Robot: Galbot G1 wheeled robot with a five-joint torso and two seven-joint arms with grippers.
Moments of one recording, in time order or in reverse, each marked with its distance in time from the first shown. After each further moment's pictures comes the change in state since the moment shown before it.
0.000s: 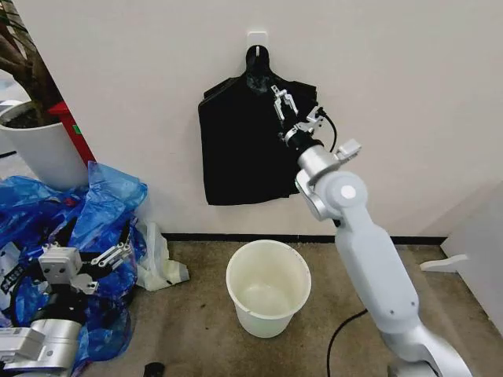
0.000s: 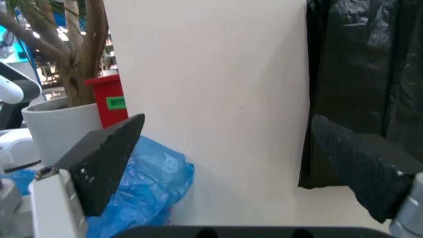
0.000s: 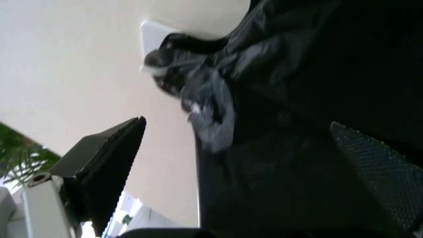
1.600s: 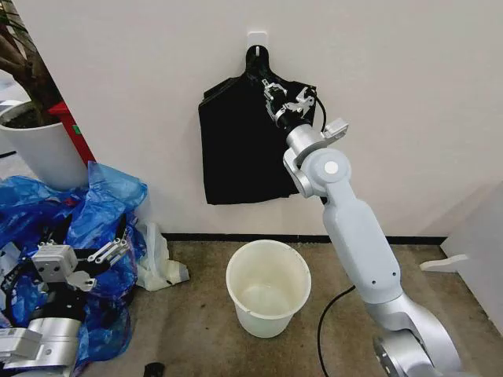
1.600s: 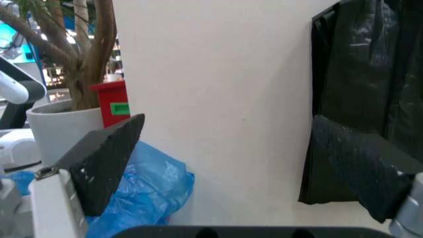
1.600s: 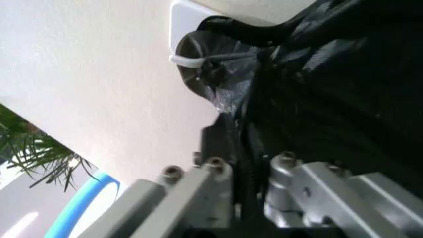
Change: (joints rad) left arm -0.017 -0.015 0.008 -0.005 -0.019 -0.018 -0.017; right arm 0.105 0.028 -0.045 -0.069 -0.035 -0.004 -0.010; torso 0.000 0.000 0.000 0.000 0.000
